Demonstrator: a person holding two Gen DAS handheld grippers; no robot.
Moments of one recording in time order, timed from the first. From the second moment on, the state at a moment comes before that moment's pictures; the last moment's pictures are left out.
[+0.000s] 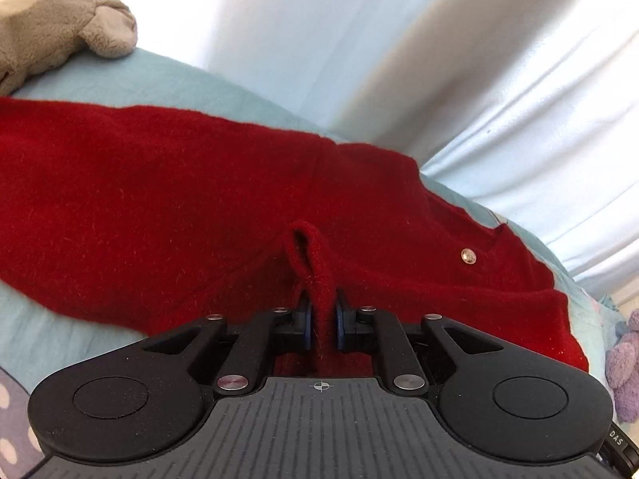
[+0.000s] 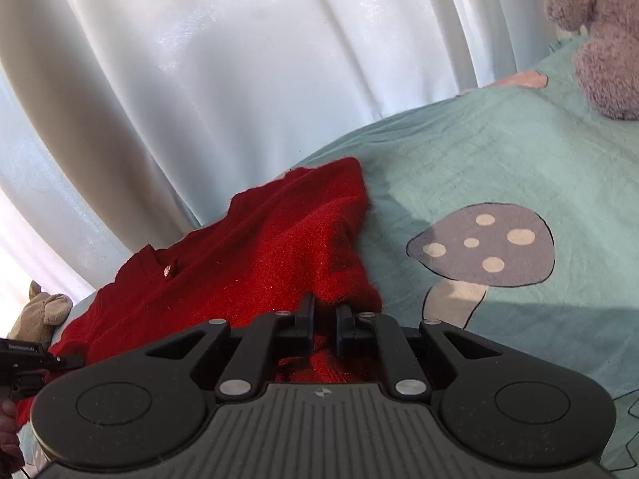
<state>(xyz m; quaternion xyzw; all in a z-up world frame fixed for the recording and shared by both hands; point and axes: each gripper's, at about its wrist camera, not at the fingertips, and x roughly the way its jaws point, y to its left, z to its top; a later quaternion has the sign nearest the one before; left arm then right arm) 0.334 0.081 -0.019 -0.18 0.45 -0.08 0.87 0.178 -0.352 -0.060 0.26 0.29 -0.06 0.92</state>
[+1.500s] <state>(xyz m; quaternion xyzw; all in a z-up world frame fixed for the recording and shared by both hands) 0.267 0.365 -0.038 -0.49 0.31 0.20 0.79 0.127 -0.315 -0.025 0.18 0.30 -0.05 0.94</state>
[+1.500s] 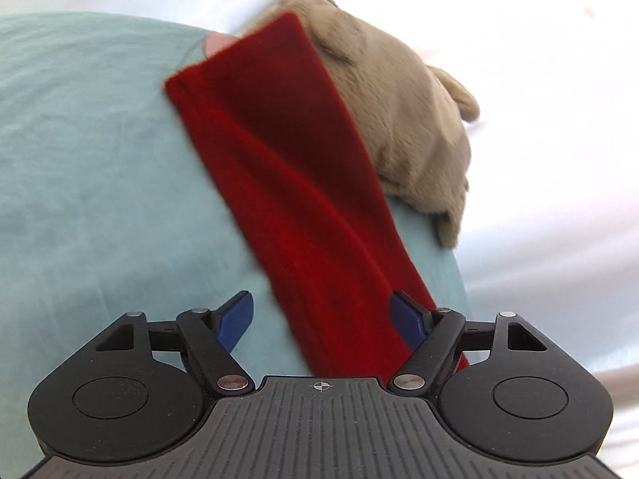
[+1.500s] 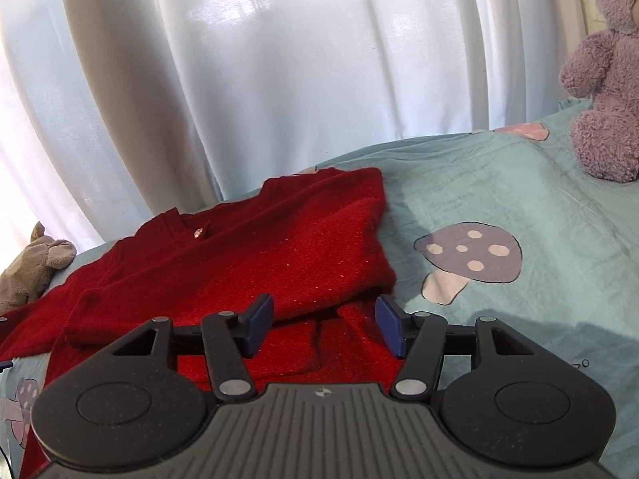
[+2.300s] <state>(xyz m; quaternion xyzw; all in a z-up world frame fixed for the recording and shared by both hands) 0.268 0.425 -0.037 -0.46 0.21 0.25 0.82 0.146 -0.262 -0.020 0.13 0.31 -0.03 0.94</state>
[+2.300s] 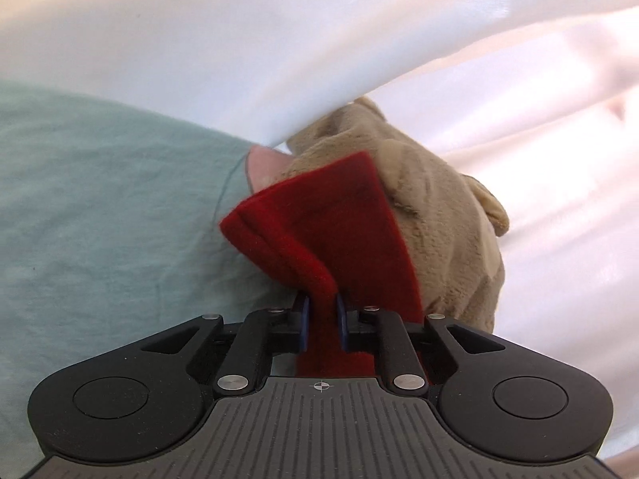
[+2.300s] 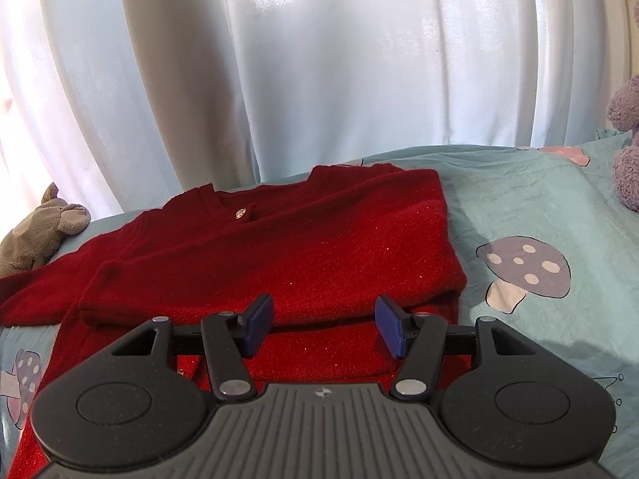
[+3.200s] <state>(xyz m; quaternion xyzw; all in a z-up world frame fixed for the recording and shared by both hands) 0.224 0.084 -0.007 -0.11 0.38 0.01 0.92 0.172 -0.266 -0.021 0.29 0.33 0.12 0.89</state>
